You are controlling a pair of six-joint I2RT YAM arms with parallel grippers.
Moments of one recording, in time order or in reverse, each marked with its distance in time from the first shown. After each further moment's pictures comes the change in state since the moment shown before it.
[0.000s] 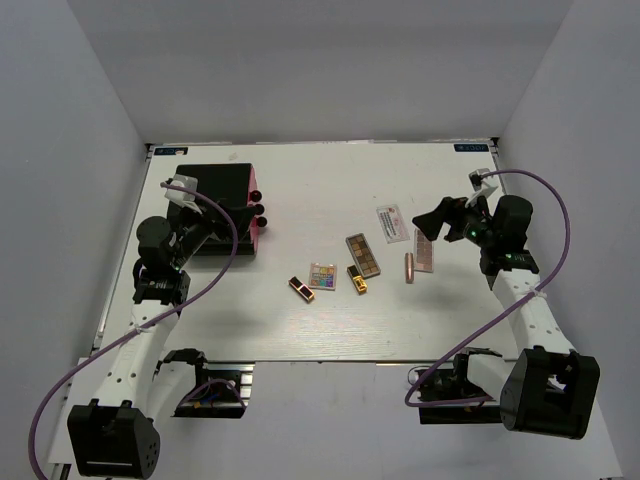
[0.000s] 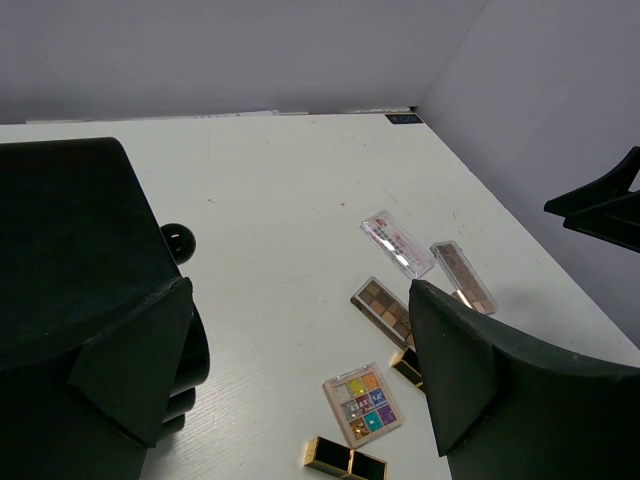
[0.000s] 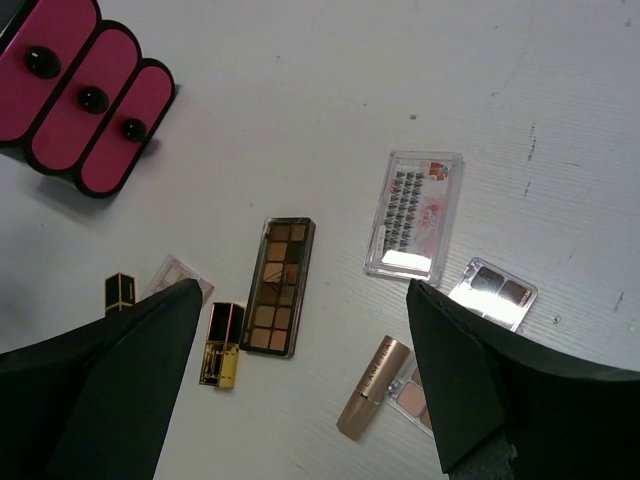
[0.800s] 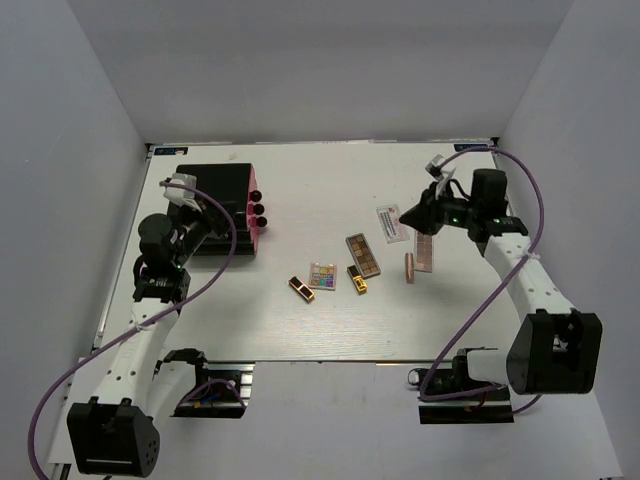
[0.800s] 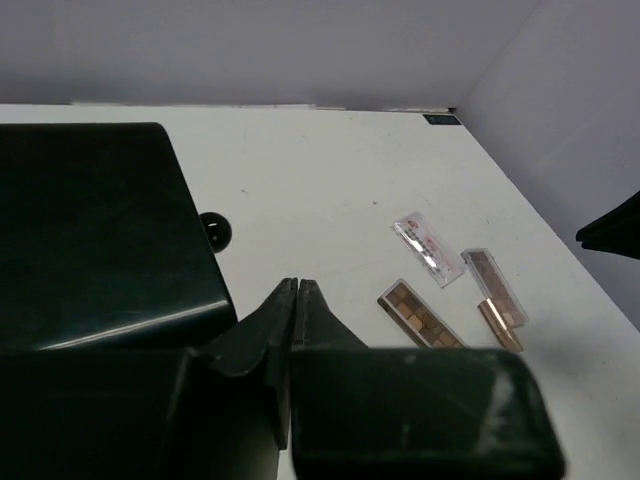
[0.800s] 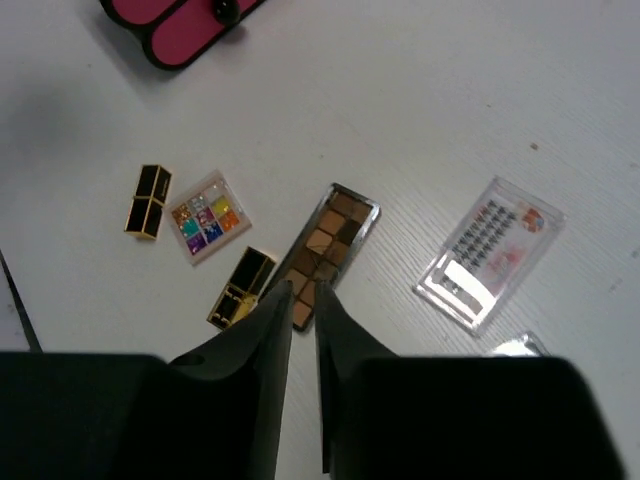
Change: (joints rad) left arm 0.000 0.007 0.008 -0.042 -0.071 0.022; right arm 0.107 0.176 0.230 -0.303 -0.209 -0.433
